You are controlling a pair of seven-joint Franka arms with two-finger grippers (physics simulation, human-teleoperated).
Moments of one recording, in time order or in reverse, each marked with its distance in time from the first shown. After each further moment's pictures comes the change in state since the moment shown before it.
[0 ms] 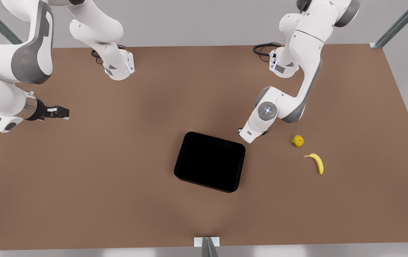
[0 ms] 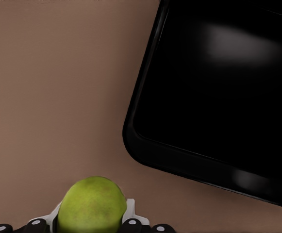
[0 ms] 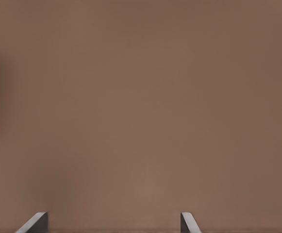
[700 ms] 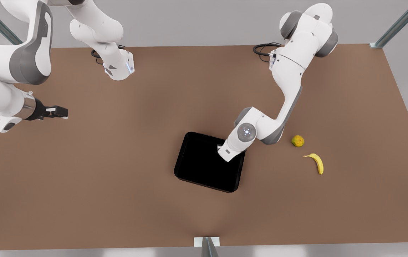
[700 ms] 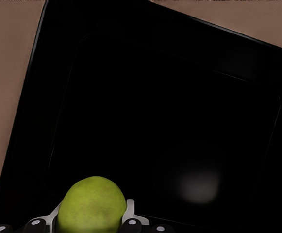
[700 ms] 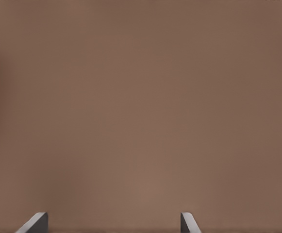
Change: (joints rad) left arm -0.098 0.327 0.017 0.445 -0.009 -0.059 -0.010; right arm -0.009 0.001 0.000 -0.003 0.000 -0.008 -0.006
